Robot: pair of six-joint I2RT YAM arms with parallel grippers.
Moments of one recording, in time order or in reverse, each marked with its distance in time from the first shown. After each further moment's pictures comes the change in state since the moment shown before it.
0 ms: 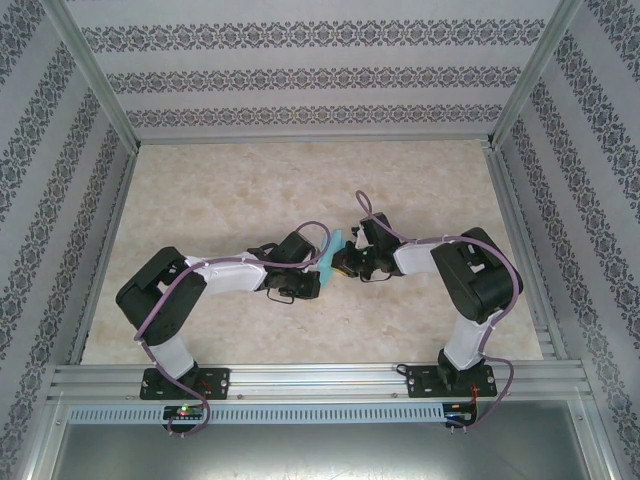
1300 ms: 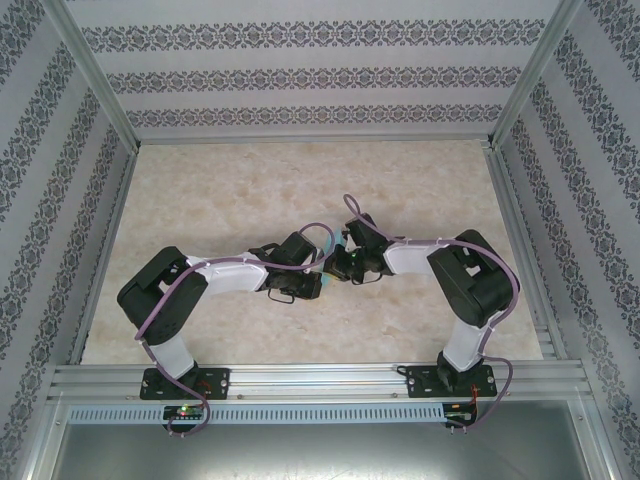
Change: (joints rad) left arm -0.006 0.006 0.003 0.008 -0.013 0.079; right arm 0.083 0.009 0.084 -0.134 0.071 0.033
